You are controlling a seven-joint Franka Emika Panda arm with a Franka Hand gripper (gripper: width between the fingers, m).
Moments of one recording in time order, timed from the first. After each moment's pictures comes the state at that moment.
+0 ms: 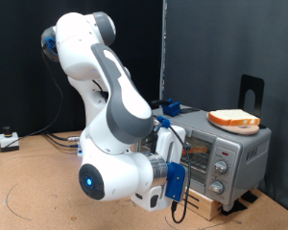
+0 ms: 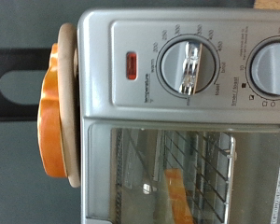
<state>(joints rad) -0.64 0.78 0.50 -1.60 0.76 1.44 0.00</state>
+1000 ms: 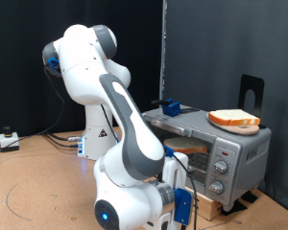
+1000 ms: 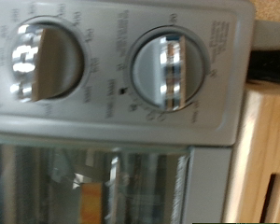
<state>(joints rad) -0.57 0.92 0.50 -1.62 0.71 1.58 -0.11</state>
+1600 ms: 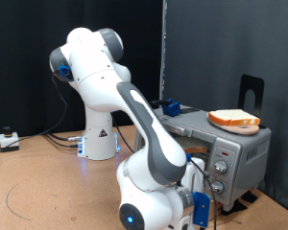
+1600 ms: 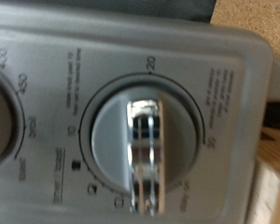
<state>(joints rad) -0.51 0.95 0.53 -1.64 0.74 1.67 -0.15</state>
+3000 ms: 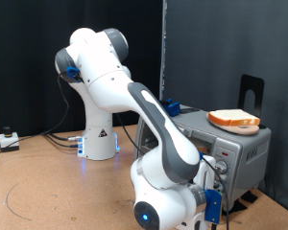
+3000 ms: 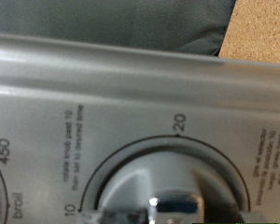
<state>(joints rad) -0.47 0.95 0.54 -1.65 0.78 1.70 -0.15</state>
